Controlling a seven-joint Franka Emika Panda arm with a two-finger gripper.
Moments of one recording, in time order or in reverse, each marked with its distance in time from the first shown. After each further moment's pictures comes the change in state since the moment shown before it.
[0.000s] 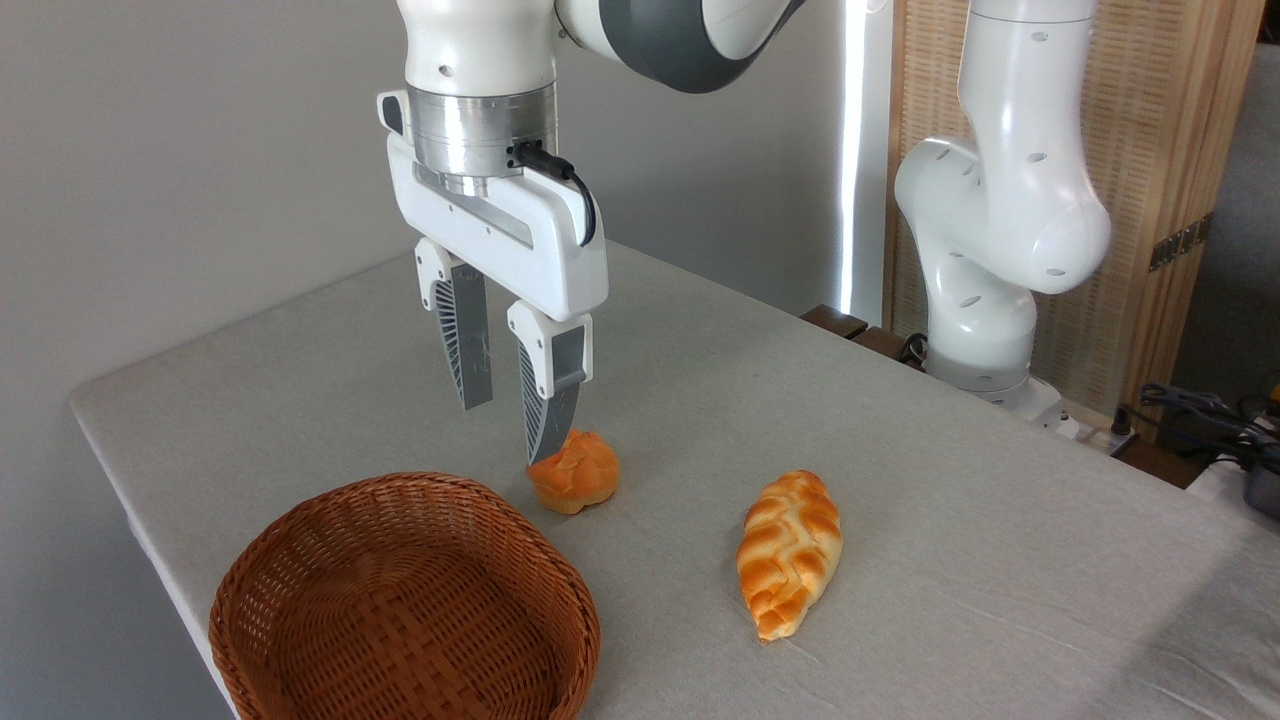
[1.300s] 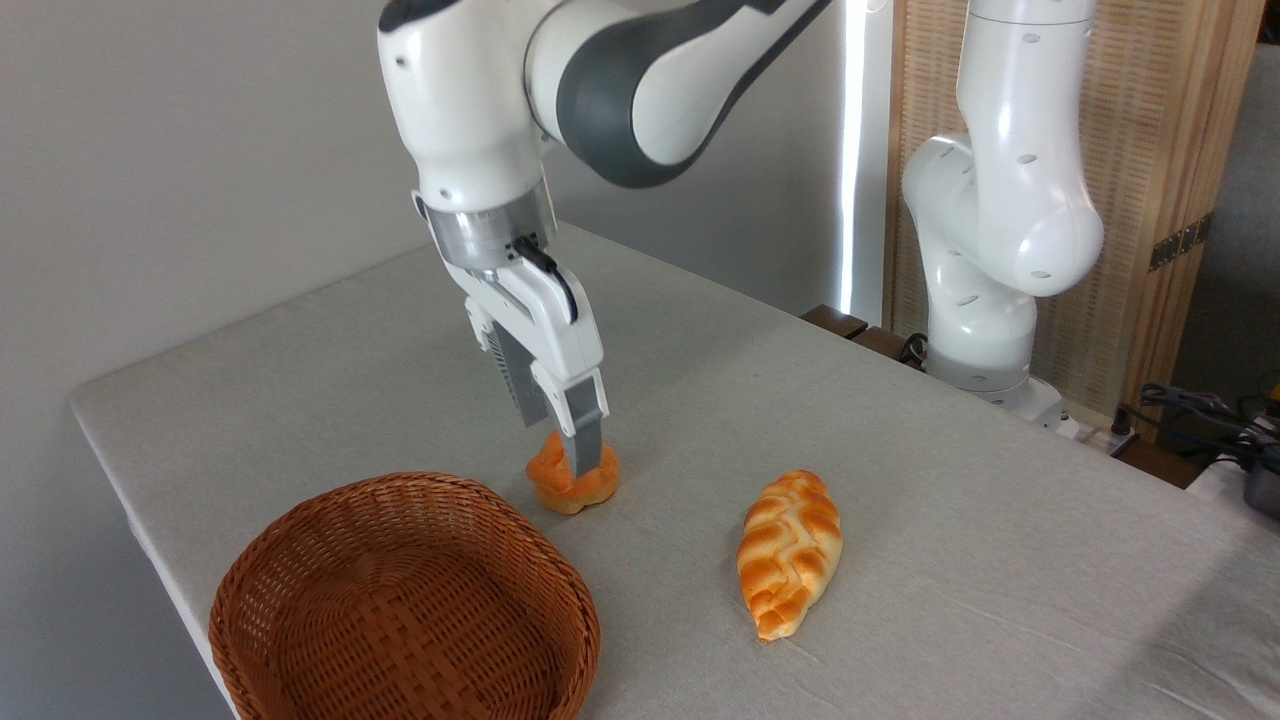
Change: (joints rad) arm -0.116 0.015 -0.006 -0.176 0.000 -0.016 0.002
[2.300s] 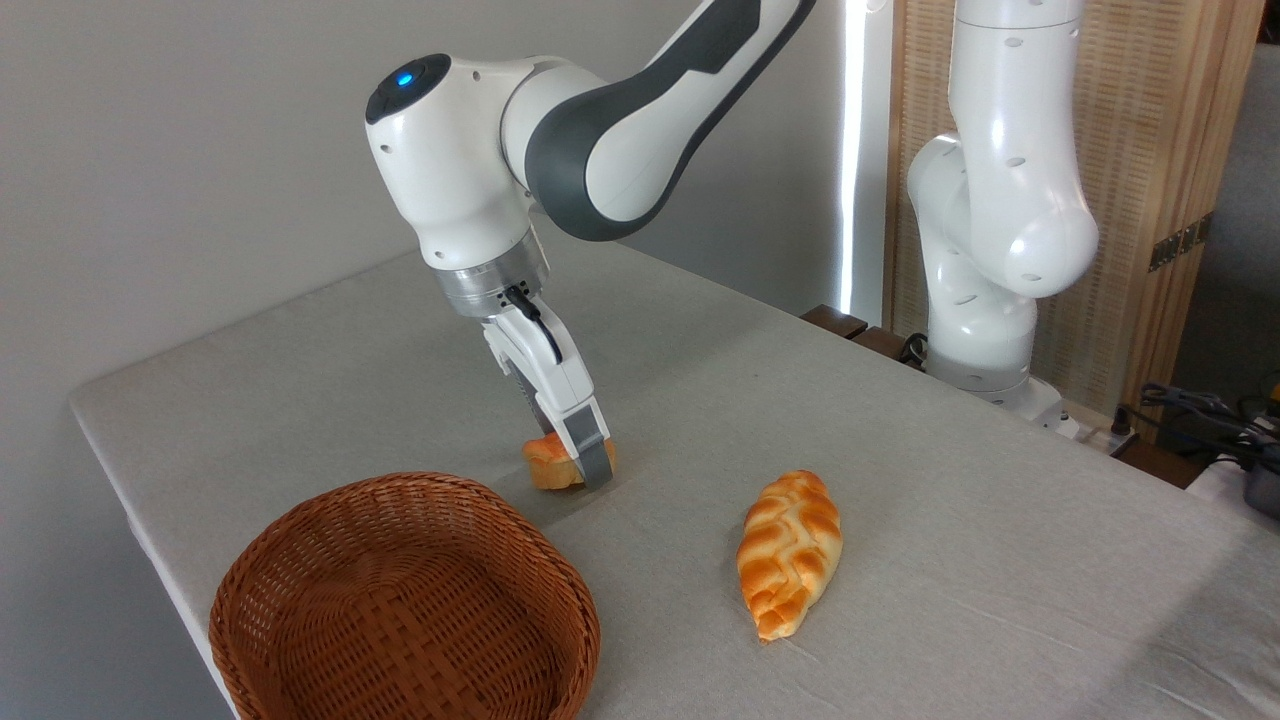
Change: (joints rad) arm -0.071 0.066 -0.001 -0.041 0.000 0.000 0.007
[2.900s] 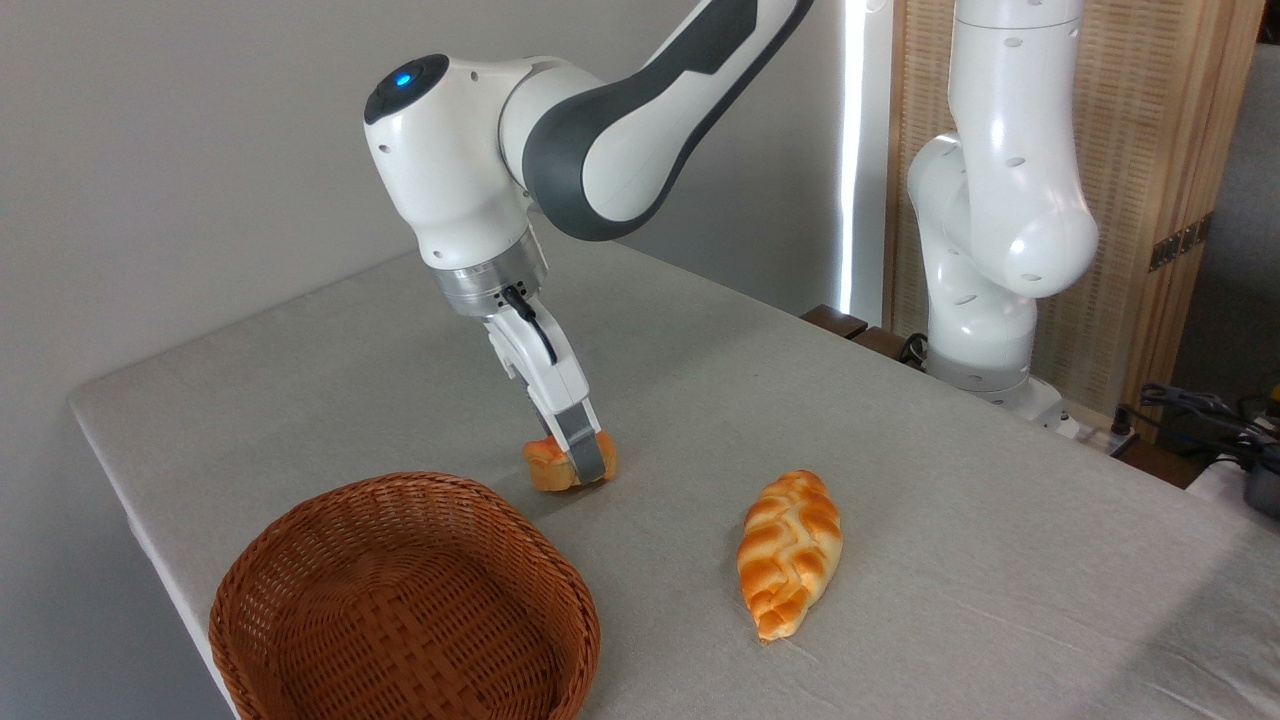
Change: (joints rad) arm -0.001 0.002 -0.004 0.001 0.000 0.000 0.025
